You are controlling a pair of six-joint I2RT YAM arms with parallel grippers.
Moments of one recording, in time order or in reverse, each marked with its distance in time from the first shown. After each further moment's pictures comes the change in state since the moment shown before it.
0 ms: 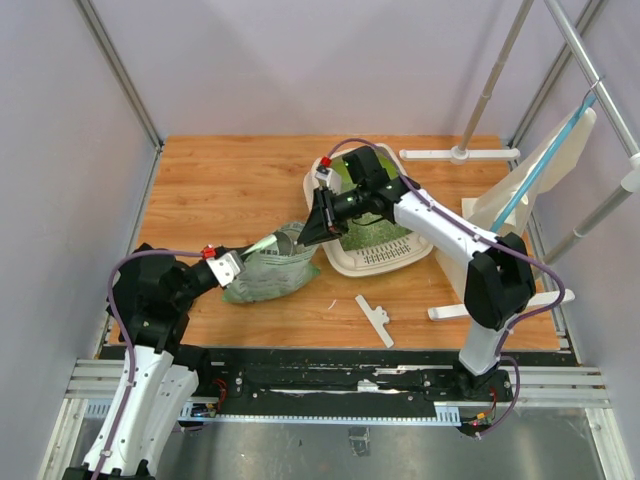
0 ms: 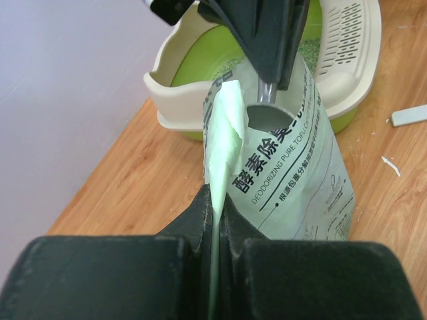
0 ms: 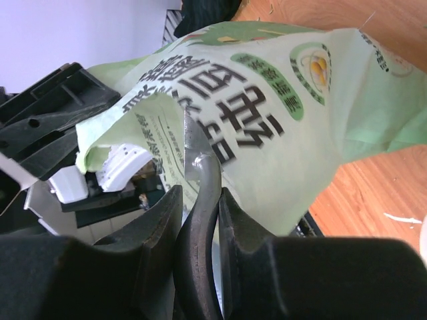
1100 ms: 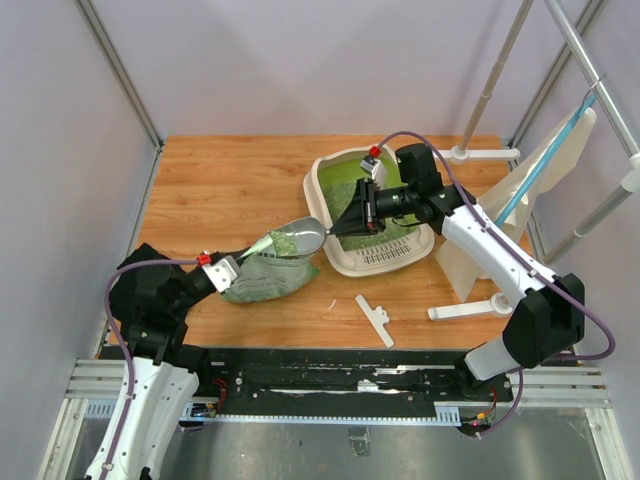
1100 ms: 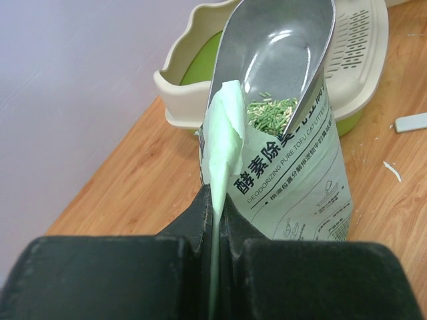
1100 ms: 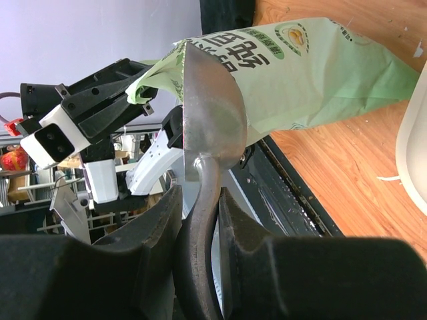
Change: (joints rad) left arm 0.000 -0.100 -0.027 -0.016 -0.046 -0.042; right arm -0.164 -0.315 -0.227 0.049 -0.031 0.063
